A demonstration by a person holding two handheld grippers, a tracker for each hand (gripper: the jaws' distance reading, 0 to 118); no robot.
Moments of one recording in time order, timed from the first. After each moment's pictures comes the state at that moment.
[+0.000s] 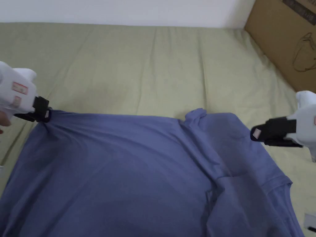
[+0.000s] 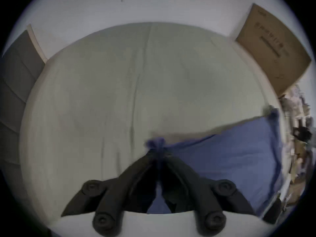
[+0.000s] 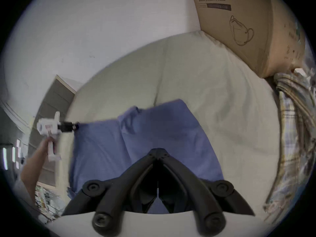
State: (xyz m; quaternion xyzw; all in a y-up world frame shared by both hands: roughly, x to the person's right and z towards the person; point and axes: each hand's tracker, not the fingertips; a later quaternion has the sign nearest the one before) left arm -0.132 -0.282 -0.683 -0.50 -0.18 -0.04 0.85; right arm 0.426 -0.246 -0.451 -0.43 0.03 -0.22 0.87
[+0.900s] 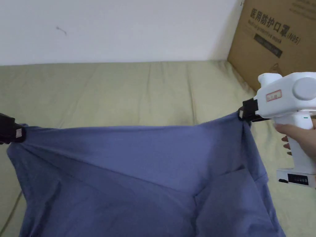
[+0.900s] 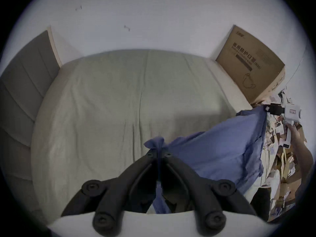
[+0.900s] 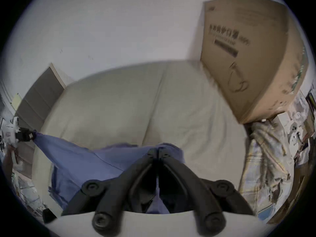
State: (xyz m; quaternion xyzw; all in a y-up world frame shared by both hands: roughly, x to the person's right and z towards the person) left arm -0.187 -0.138 -0.551 -0.45 -0.18 0.00 0.87; right arm 0.413 -0.143 -0.459 -0.40 -0.03 -0.07 0.91
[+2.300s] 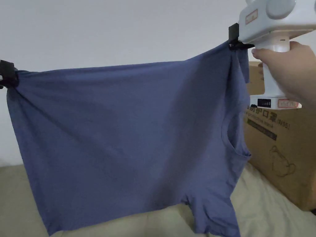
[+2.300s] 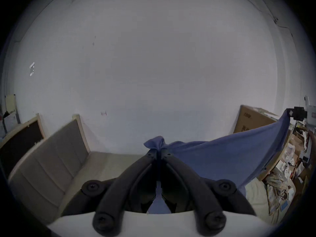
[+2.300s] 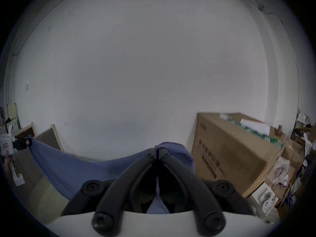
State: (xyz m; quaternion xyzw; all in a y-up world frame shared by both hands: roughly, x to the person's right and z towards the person) left arm -0.151 0.075 -0.665 -0.14 -0.08 0.01 0.99; right arm 0.386 0.131 -0.587 -0.12 -0.09 -0.01 0.99
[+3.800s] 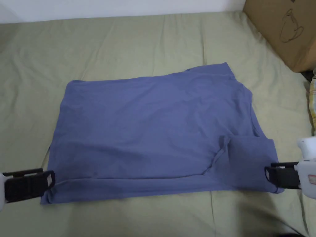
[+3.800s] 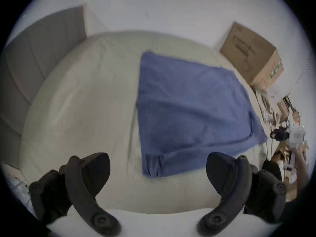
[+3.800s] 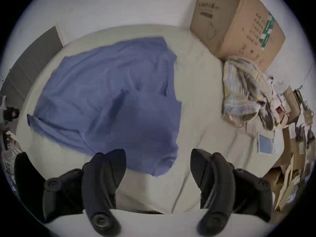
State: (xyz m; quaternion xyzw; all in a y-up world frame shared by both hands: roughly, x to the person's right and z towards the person) left arm -0.237 -0.227 -0.275 -0.43 -0.11 0.04 0.89; right arm 0.339 -0.238 -0.184 -0.49 -0.07 0.00 0.87
